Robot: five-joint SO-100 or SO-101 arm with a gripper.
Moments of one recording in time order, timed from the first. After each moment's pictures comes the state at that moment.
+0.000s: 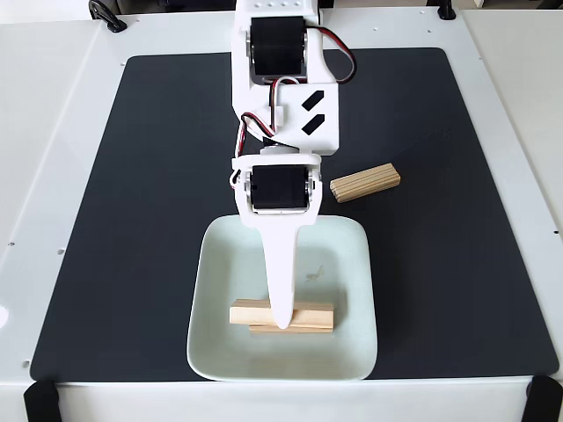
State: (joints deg) arm -10.2 41.1 35.9 34.0 4.3
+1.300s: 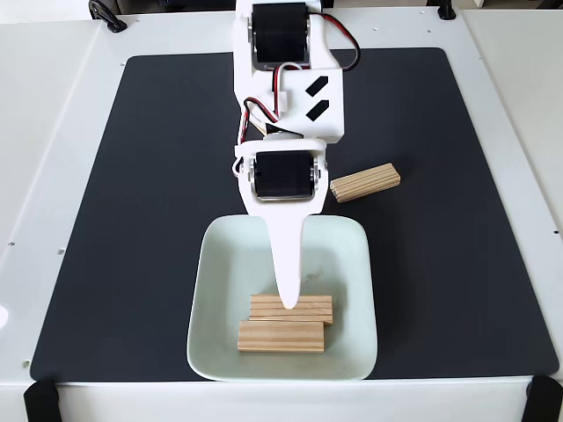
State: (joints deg) arm -11.0 45.6 39.8 34.0 4.3
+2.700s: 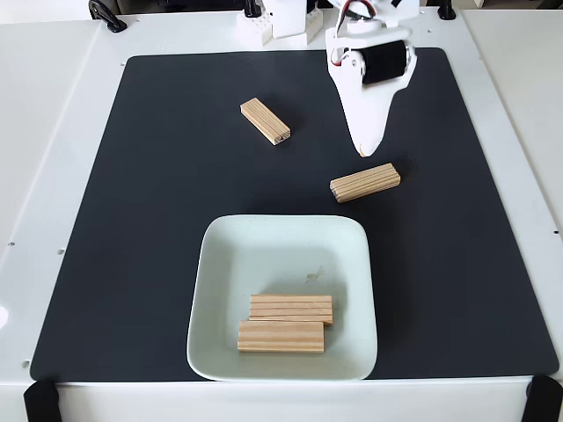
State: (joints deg) arm -25.4 85.6 91.2 54.8 -1.3
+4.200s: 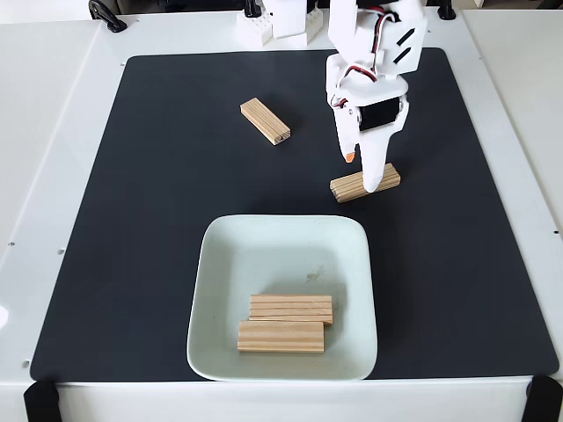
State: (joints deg) arm -25.8 67.9 73.9 74.6 -1.3
